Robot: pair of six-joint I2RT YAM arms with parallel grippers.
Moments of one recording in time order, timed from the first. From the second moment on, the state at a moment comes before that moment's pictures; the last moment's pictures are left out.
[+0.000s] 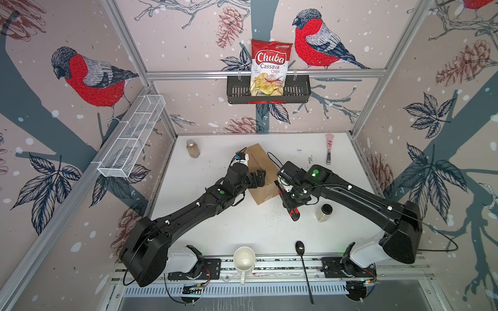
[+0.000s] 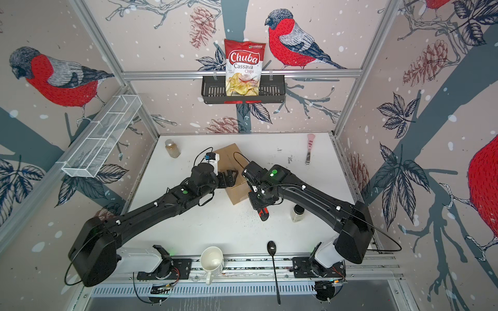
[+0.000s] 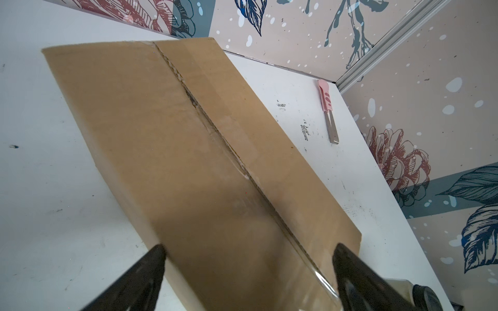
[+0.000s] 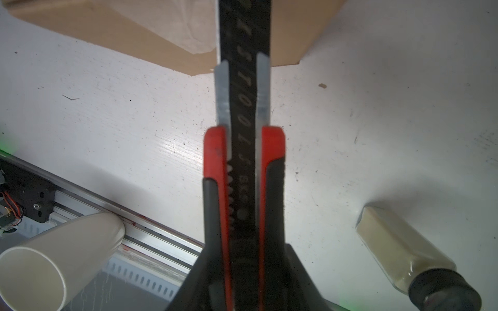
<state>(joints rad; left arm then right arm) -0.68 1.32 0.84 -0.01 -0.08 -0.59 0.93 1.51 1.36 -1.19 -0.02 0.42</state>
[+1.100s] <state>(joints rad) -0.68 1.34 0.82 0.04 -0.08 -0.66 0.95 1.57 1.42 -1.21 -0.01 0.39</state>
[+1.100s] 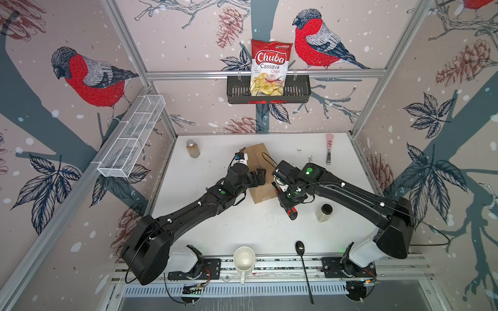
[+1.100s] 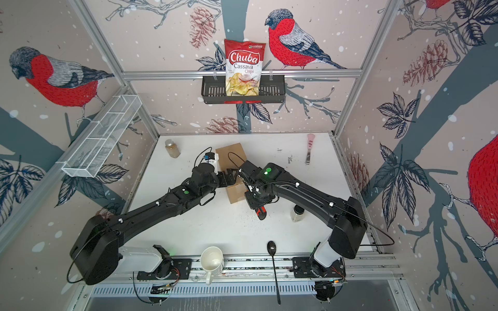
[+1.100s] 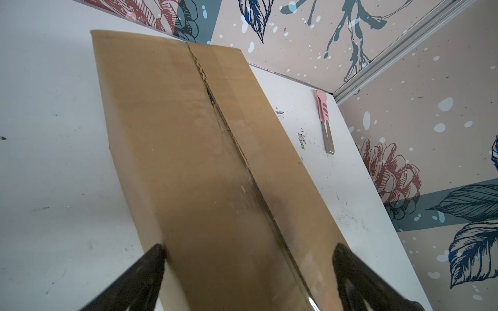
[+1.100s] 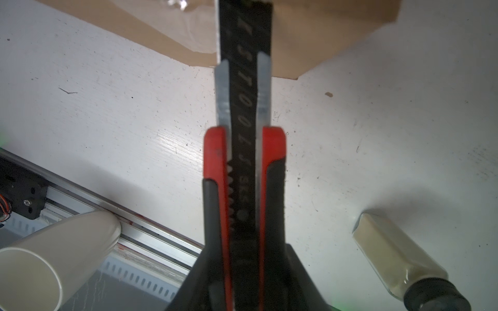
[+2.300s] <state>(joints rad) -0.73 1.18 0.57 0.25 0.01 -0.91 0.94 1.60 1.45 -1.21 -0.01 0.37</state>
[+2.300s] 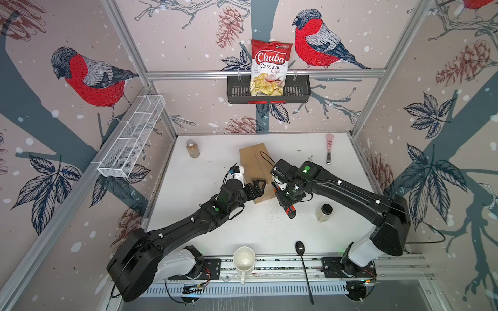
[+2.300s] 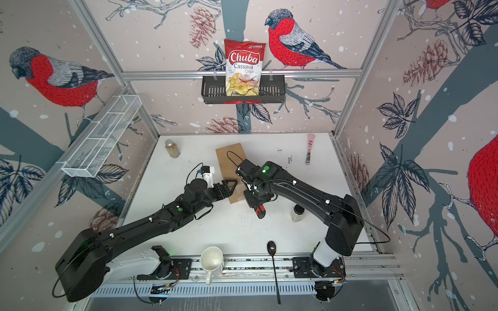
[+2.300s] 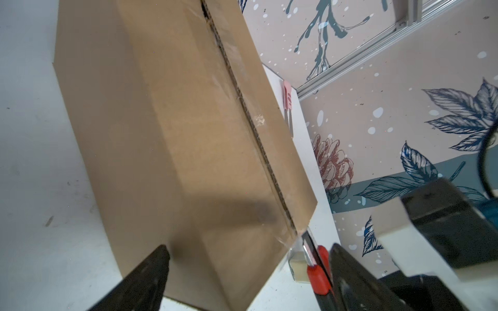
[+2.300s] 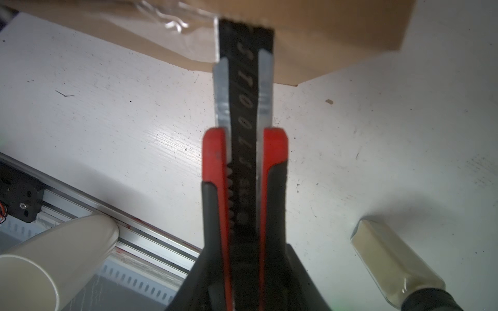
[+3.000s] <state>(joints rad) -0.78 1.23 0.56 0.35 -0.05 -0.96 0.96 1.63 1.49 -1.26 0.02 0.38</state>
